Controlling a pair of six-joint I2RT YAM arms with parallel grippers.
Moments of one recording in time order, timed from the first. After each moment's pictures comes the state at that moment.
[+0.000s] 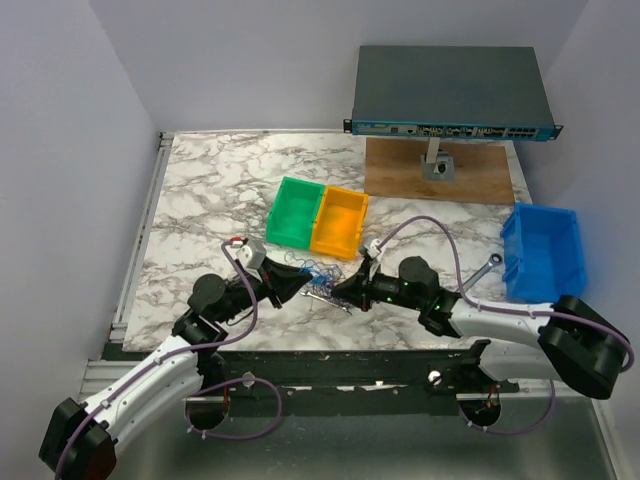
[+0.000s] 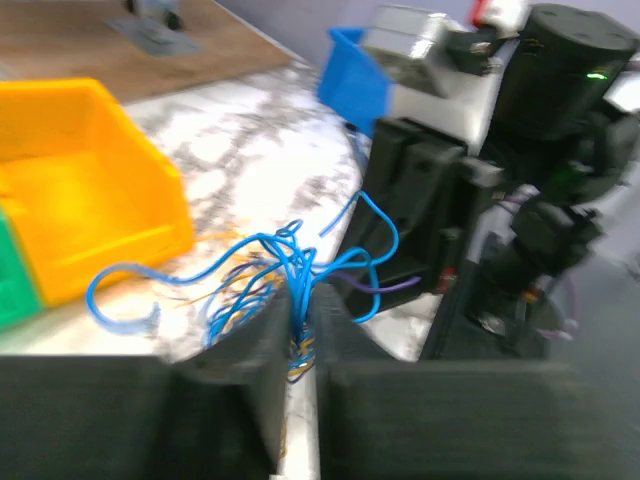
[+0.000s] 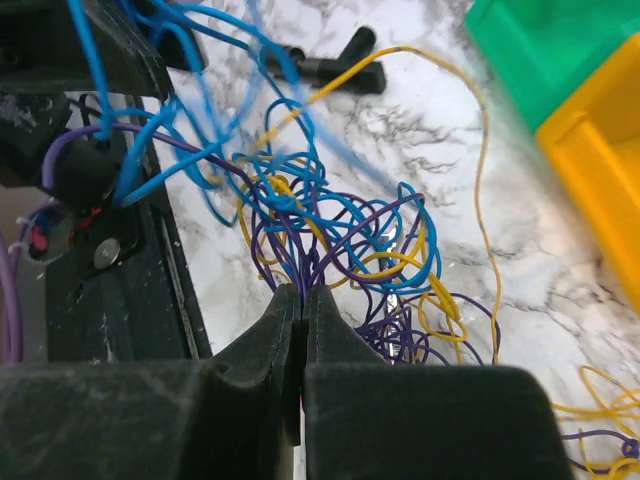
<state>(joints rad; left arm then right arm) -0.62 0.62 0.18 0.54 0.47 -0.43 0.90 1.27 0.39 0.65 -0.35 0.25</state>
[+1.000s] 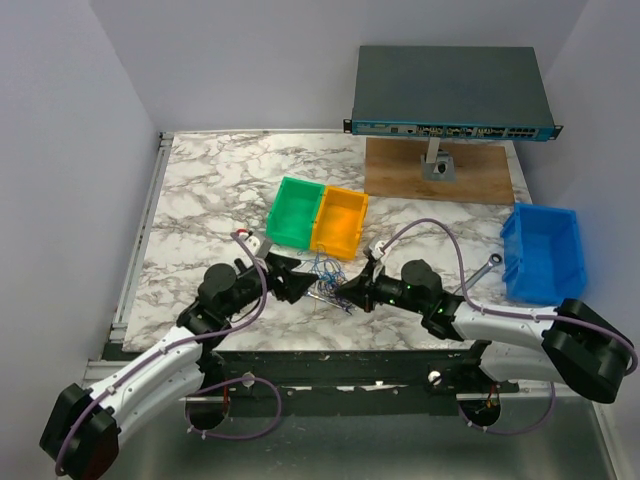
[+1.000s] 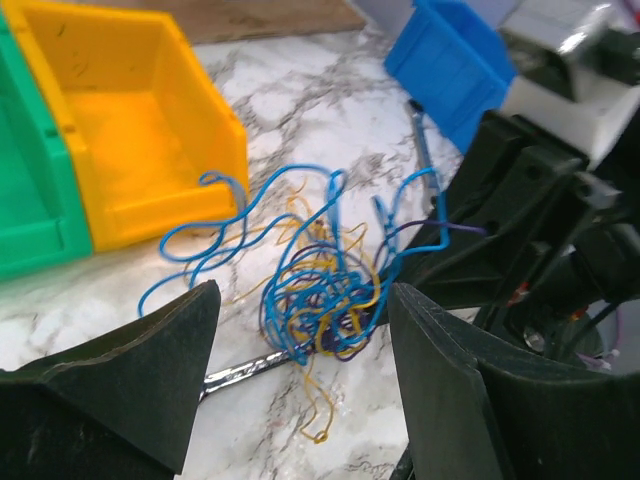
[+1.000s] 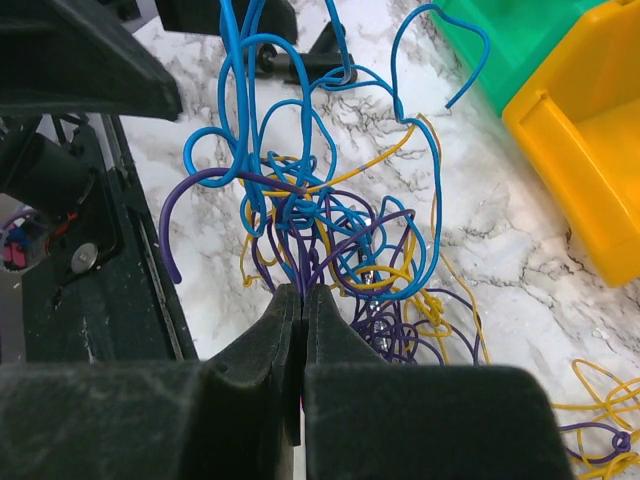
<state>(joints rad) -0.62 0.72 0.24 0.40 0.30 -0.43 0.90 1.18 0.33 0.65 -0.25 0.25</state>
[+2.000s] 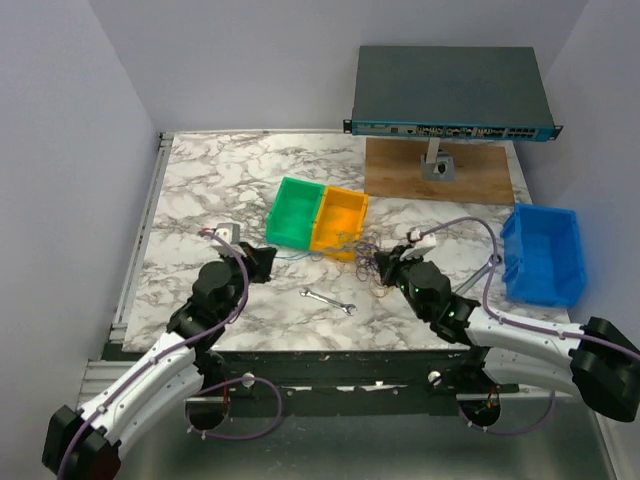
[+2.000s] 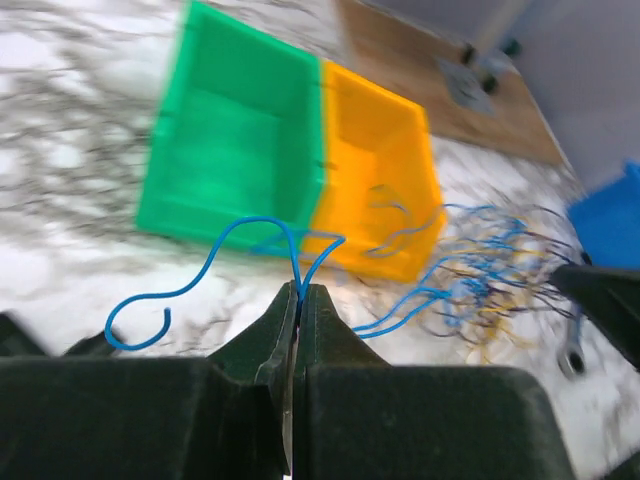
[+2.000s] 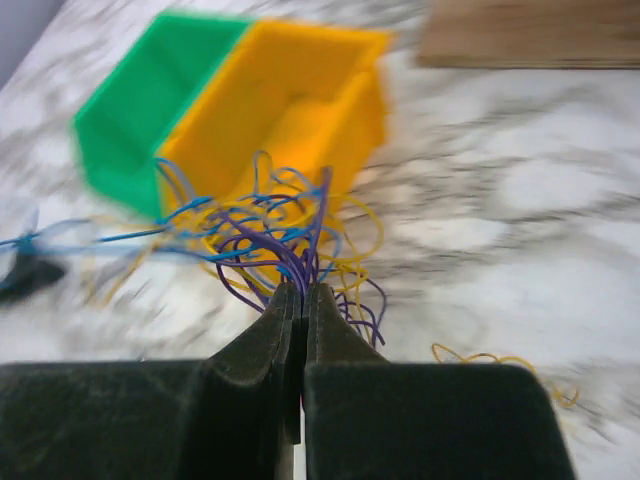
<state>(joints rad) -0.58 0.64 0.29 0.23 -0.09 -0.51 0.90 1.06 0.33 0.51 0.43 0.37</state>
